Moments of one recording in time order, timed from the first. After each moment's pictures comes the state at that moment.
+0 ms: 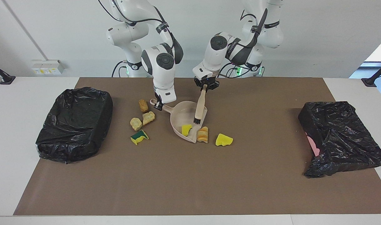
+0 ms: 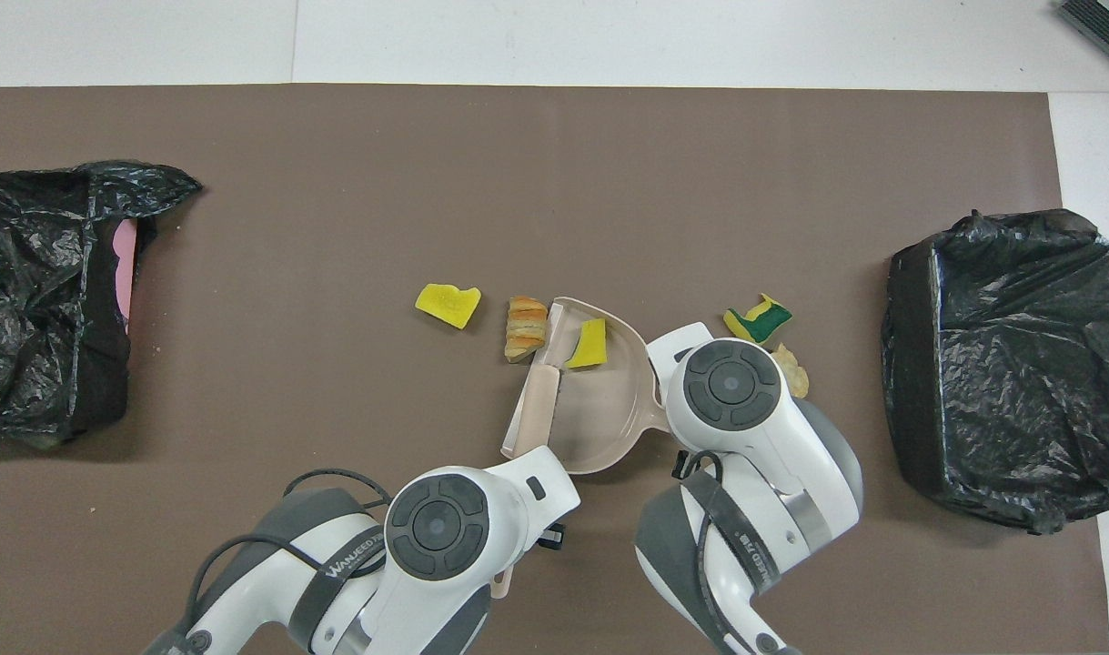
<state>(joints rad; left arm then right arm) -0.75 -0.06 -0.07 -2.29 -0.22 2.20 -0.39 0.54 0.07 -0.06 -2.18 -0.10 2.07 -0.64</state>
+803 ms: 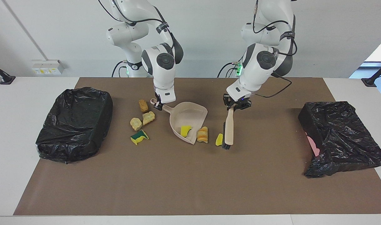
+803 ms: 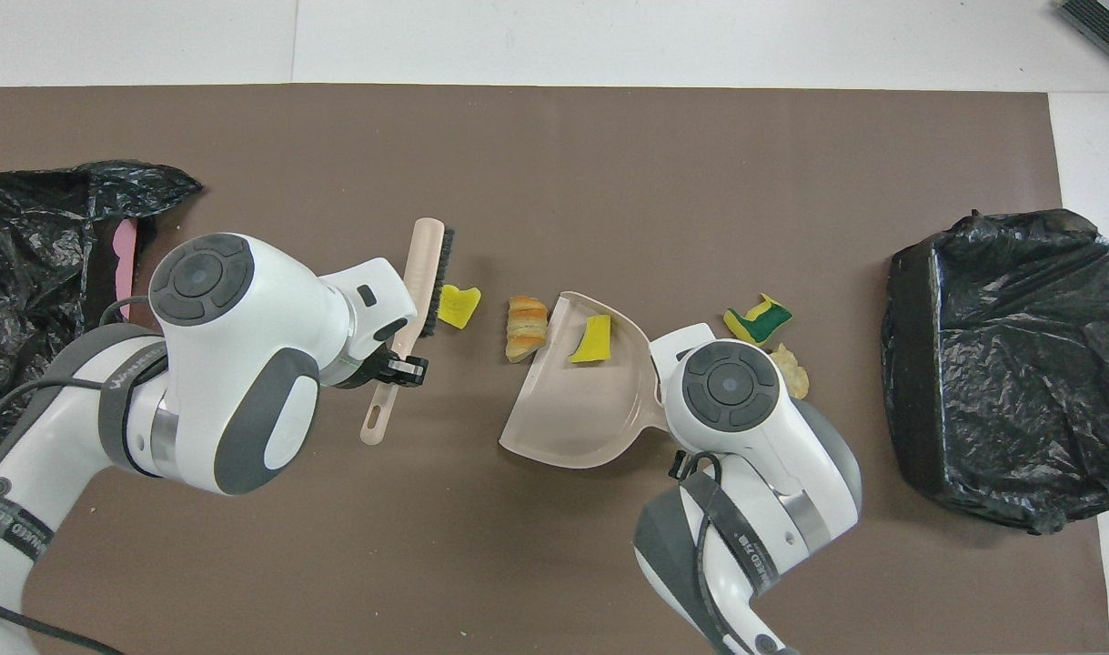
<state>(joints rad) -0.38 0.09 -0.03 -2.02 -0.15 2.06 -0.02 0.54 0.07 -0.06 -2.18 -0.10 2.07 -0.58</state>
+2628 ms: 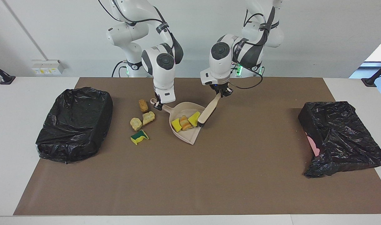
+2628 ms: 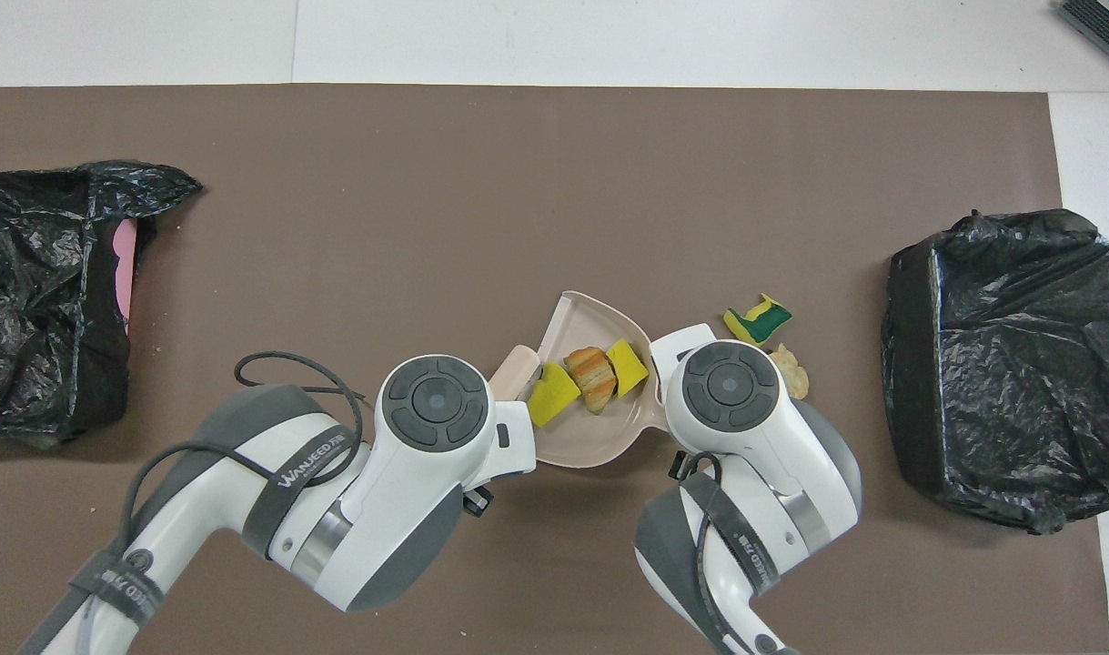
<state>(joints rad) -0.64 0.01 -0.05 -2.07 0.00 1.78 -0.03 0.54 0.07 -0.06 -2.18 -0.10 2.07 -0.57</state>
